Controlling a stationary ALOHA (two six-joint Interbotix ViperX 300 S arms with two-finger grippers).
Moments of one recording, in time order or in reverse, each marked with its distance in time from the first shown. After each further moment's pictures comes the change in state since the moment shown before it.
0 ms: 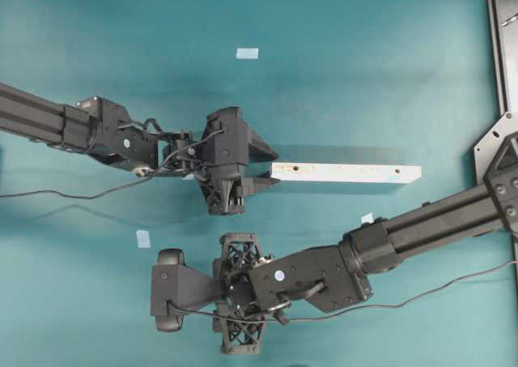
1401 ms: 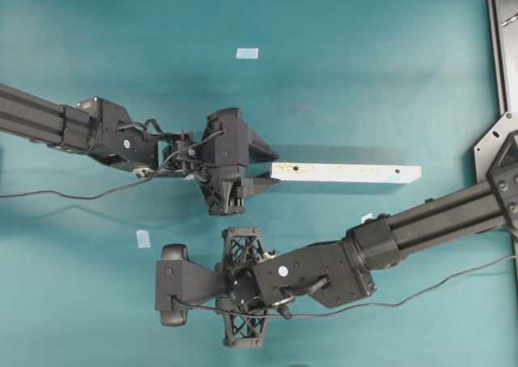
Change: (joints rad) left arm -0.005 0.000 -0.002 0.002 0.000 0.000; right arm -0.006 -0.008 0.037 -0.017 -0.023 -0.003
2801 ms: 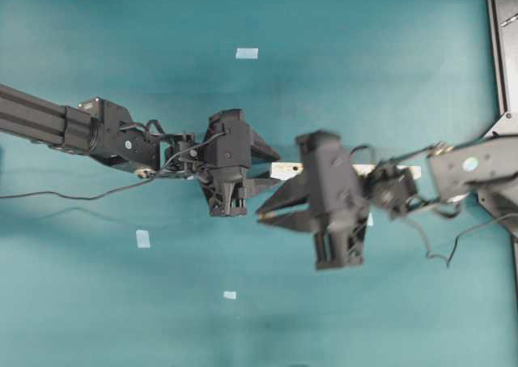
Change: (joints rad) left arm -0.003 0.000 -0.012 -0.002 0.008 0.000; right arm -0.163 -0.721 0.669 -0.259 -0.637 -0.005
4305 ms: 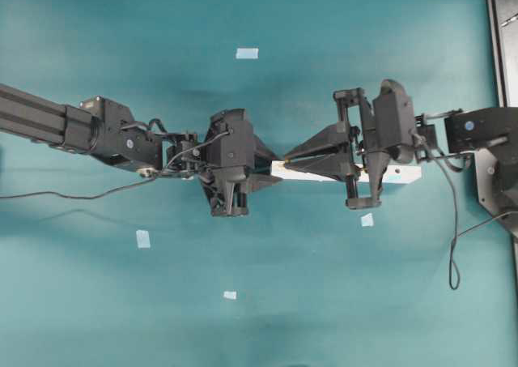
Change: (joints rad) left arm 0.000 -0.003 -0.012 0.000 0.048 -0.003; right arm -0.270 0.149 0.396 0.017 -0.836 -0.183
